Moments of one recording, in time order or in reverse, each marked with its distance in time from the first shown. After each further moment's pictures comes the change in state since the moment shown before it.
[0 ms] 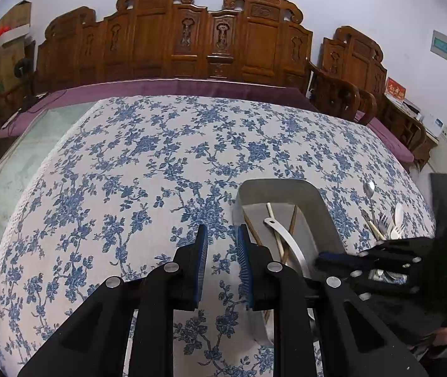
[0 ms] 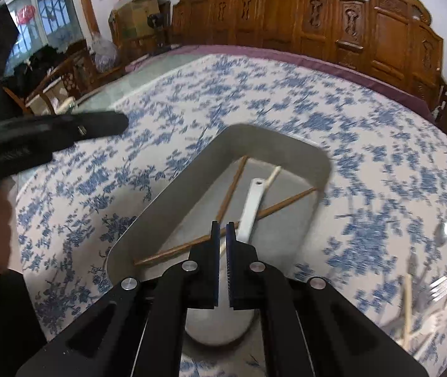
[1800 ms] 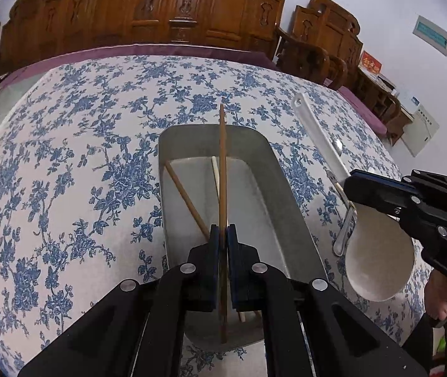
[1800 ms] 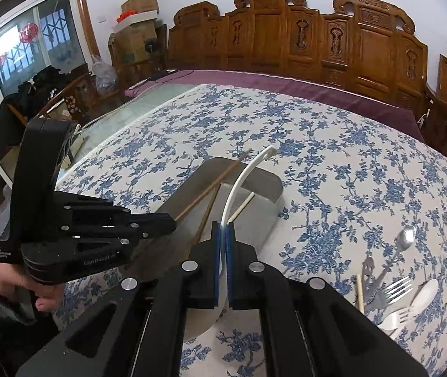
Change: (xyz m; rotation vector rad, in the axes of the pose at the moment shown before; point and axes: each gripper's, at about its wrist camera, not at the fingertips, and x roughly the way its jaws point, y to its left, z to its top) left arm 0.045 -0.048 -0.025 0.014 0.157 -0.161; right arm -0.056 -0.026 0.003 0.016 -0.087 0.003
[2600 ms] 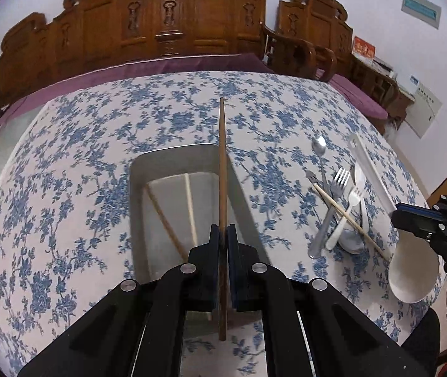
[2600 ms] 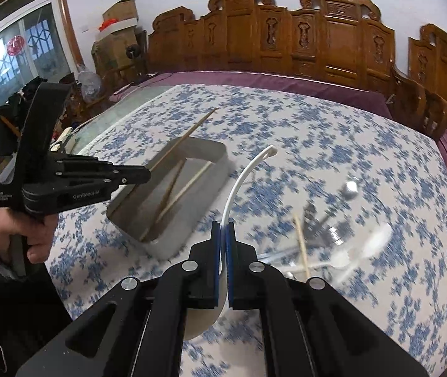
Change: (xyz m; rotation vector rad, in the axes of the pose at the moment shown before) left arm -0.021 -0.055 0.012 0.098 -0.014 0.076; right arm -0.080 -0.042 -0.053 0.064 -0.002 -0.050
